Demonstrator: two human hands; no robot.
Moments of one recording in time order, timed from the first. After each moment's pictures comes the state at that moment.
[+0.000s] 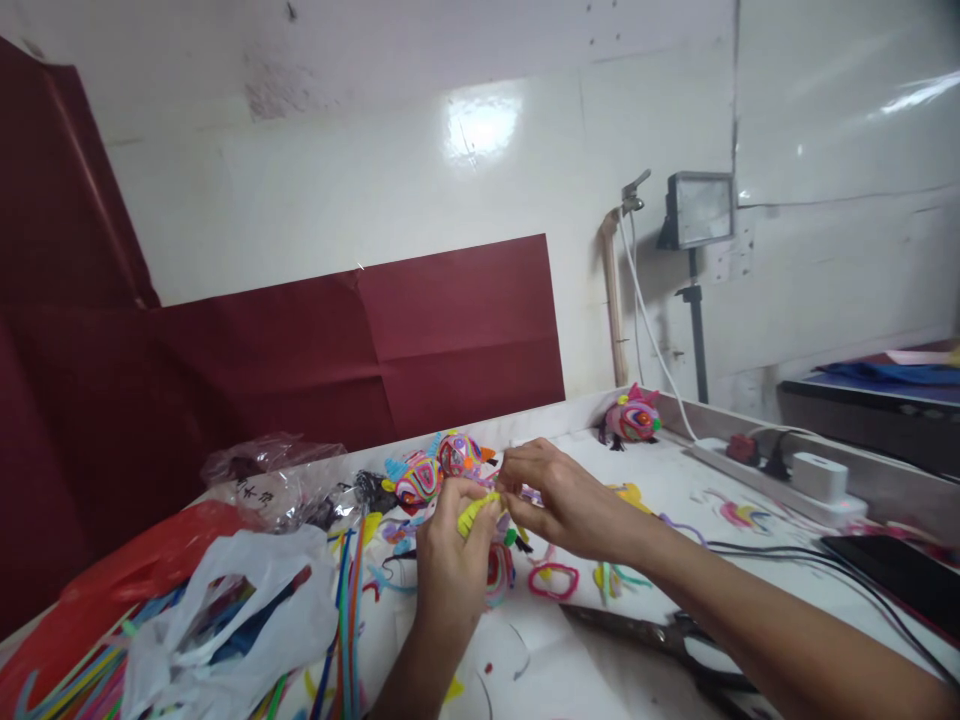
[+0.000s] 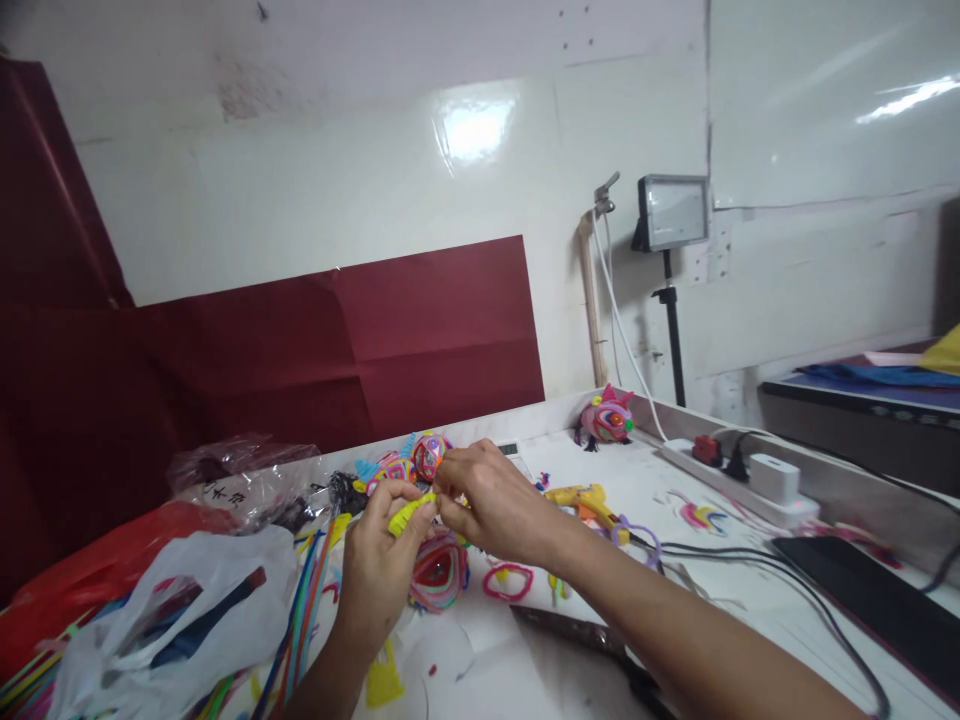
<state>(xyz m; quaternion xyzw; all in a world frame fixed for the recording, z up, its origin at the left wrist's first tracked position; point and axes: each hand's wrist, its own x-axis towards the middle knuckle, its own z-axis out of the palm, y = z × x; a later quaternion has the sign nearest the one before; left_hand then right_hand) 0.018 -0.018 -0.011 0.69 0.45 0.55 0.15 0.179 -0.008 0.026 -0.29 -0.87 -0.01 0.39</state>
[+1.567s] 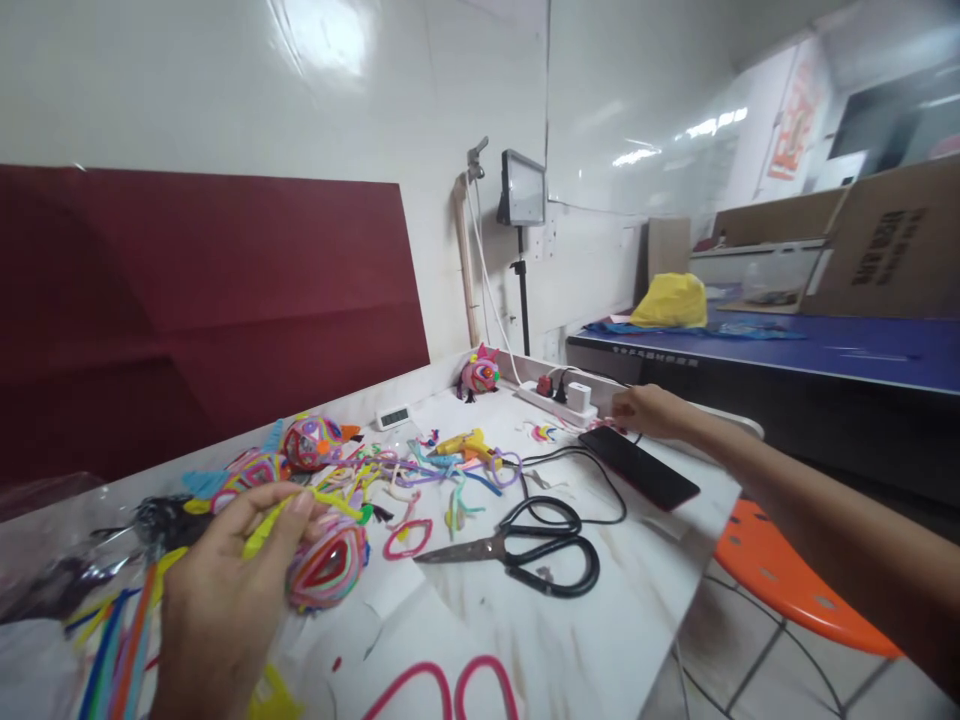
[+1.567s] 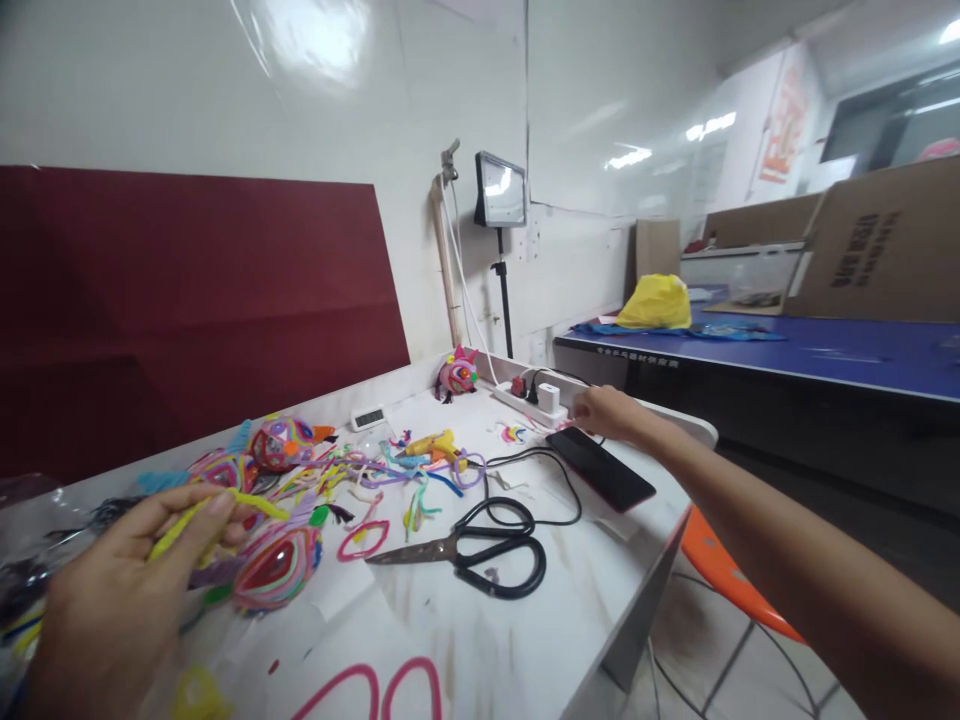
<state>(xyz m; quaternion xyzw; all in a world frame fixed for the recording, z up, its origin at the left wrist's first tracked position) 0.016 -0.006 -0.002 0.63 0.53 0.57 0.10 0.475 -0.055 -0.044 -0.80 -0.60 -0.03 0.08</state>
